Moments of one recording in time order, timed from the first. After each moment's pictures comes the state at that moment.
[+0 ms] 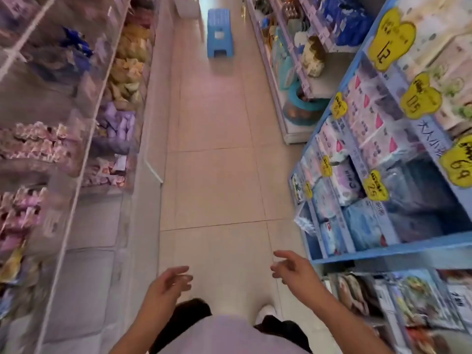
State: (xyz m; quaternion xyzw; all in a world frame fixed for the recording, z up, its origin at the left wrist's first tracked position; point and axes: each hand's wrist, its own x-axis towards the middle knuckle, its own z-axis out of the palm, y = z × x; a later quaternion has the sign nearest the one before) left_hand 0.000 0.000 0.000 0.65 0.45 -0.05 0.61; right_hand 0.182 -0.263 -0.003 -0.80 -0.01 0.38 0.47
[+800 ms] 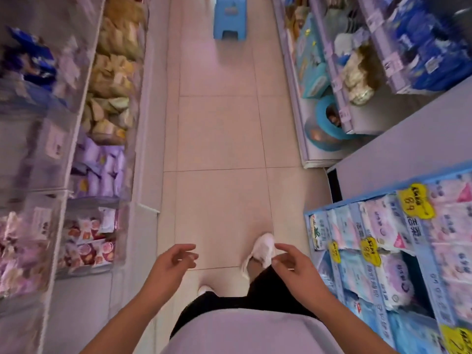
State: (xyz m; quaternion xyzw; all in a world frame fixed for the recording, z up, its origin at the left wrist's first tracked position) left_hand 0.330 0.270 0.000 0.65 0.44 -0.12 0.61; right_hand 0.471 -0.001 0.000 -0.83 -0.04 0.39 0.40
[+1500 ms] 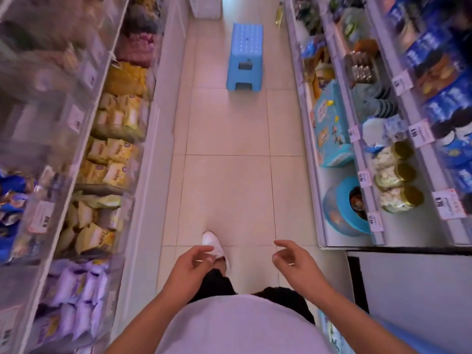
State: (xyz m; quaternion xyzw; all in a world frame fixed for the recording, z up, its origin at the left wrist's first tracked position) left_hand 0.732 0.458 0.002 0.67 0.42 -0.11 0.60; right_hand 0.890 0.228 -0.017 -0.82 -0.09 0.40 0.39
